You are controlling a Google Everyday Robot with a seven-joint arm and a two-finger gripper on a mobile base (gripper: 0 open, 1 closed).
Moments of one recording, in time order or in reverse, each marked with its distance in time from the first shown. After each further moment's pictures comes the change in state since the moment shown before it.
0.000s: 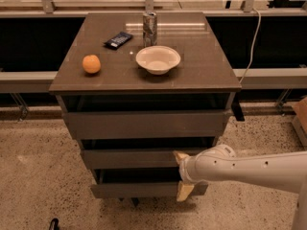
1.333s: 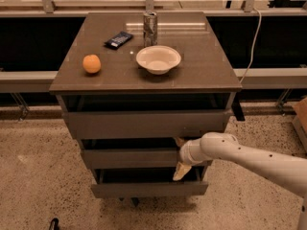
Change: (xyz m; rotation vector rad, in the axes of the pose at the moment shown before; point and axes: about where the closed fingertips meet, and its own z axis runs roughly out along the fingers) arm 0.012 -0.074 0.021 0.054 -0.158 0.044
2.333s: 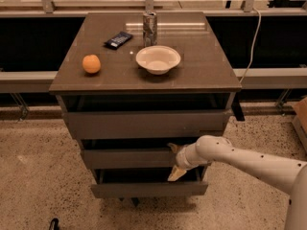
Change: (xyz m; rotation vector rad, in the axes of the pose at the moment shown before) arm -0.004 0.022 0.033 -0.079 -0.031 0.019
